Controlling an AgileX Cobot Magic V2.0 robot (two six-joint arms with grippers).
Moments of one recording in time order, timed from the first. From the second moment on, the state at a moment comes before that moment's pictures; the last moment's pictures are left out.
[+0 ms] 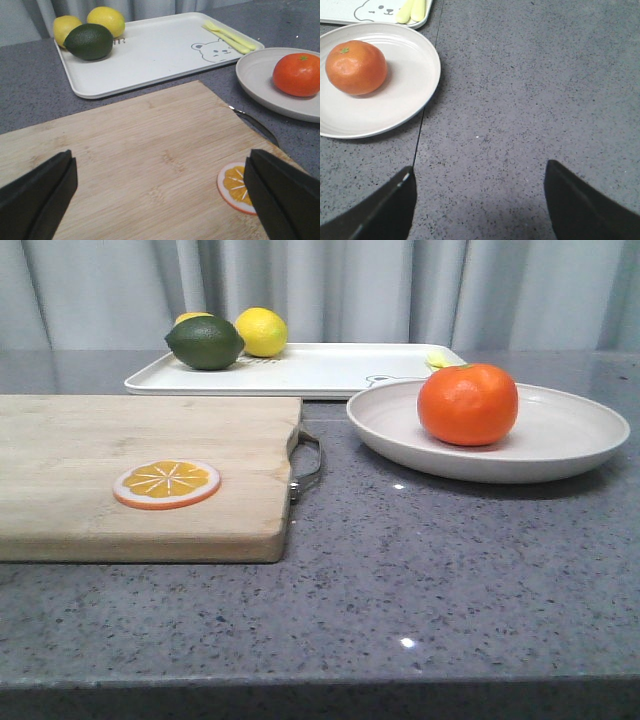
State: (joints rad) left arm -0.35 0.68 -0.43 -0.77 0.18 0.73; right arm 0.09 0.51 -0.75 -0.02 0.87 0.05
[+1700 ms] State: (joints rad) left arm -0.34 0.66 -0.41 -0.77 0.16 0.73; right arm 0.16 1.22 -0.75 0.27 0.35 0.05
